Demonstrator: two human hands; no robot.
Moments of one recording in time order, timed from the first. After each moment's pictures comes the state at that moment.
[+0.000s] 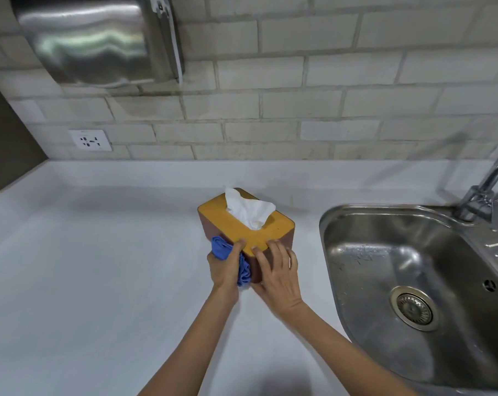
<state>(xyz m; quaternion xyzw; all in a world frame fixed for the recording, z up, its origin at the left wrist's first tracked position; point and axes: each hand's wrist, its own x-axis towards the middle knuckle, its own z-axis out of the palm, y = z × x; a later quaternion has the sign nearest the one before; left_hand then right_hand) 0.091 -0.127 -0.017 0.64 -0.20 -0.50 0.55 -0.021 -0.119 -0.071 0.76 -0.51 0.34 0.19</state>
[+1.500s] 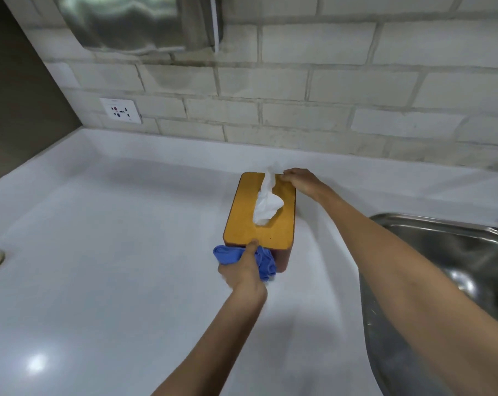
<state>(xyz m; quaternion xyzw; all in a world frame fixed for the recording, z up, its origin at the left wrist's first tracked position) 0.082 -0.149 -0.010 0.64 0.03 -0.45 0.62 -0.018 -0.322 0.047 0.65 -0.60 0.19 -0.42</state>
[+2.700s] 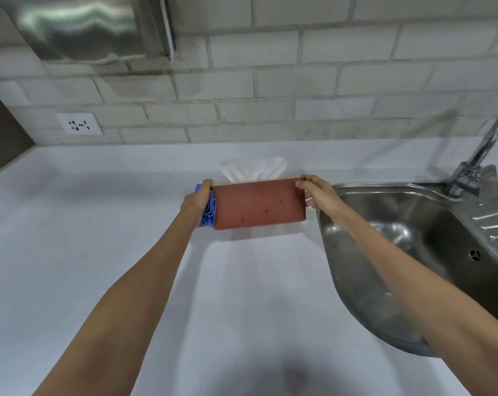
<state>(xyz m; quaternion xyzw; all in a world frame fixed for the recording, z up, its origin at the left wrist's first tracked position) 0.156 -0.197 0.041 0.71 -0.30 -0.50 0.39 -0.111 -0.187 0.037 0.51 -0.60 0.40 -0.47</state>
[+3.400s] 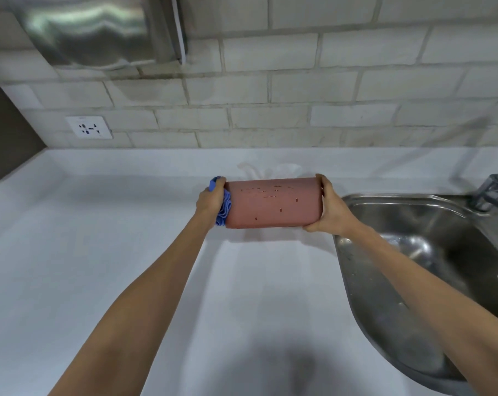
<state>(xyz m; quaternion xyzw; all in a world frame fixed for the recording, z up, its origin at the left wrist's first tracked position) 0.150 -0.233 0.037 0.69 -0.36 -0.47 0.42 -0.117 -0.210 0.017 0.72 -0.57 0.29 -0.27</state>
